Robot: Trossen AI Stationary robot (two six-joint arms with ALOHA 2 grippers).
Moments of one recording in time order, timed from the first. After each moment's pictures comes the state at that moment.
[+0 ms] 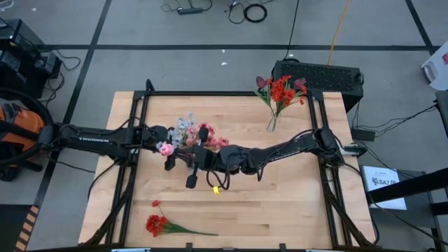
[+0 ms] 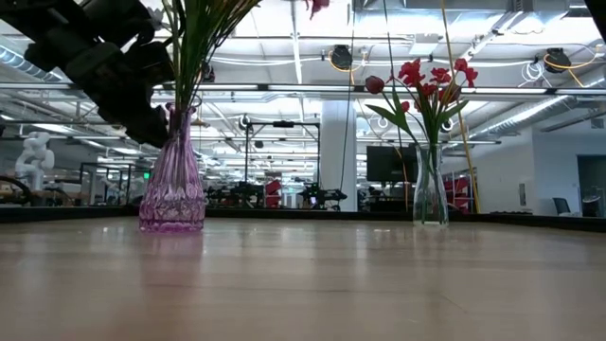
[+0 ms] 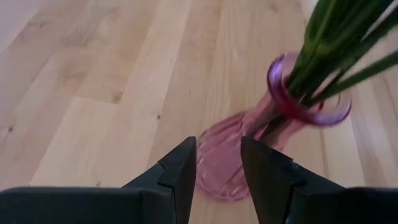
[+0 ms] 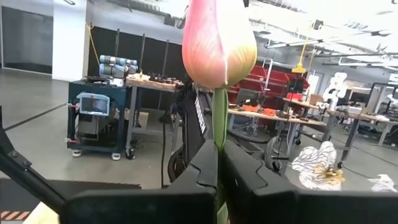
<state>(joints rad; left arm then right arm) 0.10 0.87 0.41 -0.23 0.10 -0.14 0.22 2.07 1.76 0.50 0.40 -0.22</state>
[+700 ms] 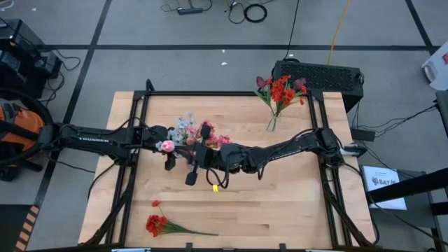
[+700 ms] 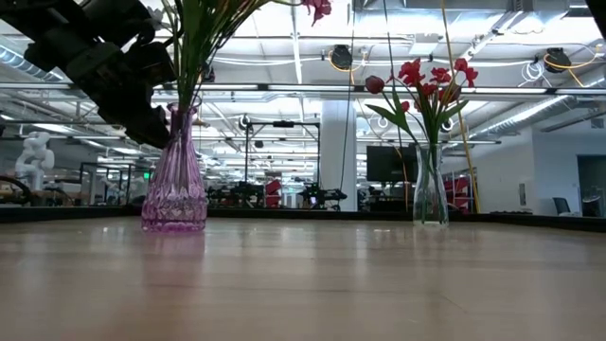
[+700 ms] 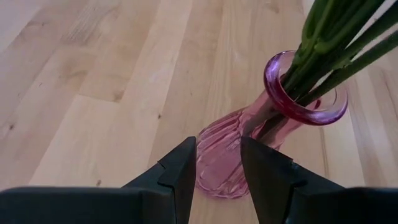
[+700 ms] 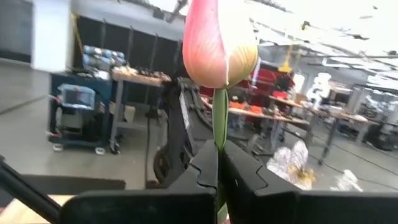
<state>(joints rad) 0.10 0.87 0.41 -0.23 0.10 -0.15 0.21 2.06 1.76 0.48 0.46 -0.26</state>
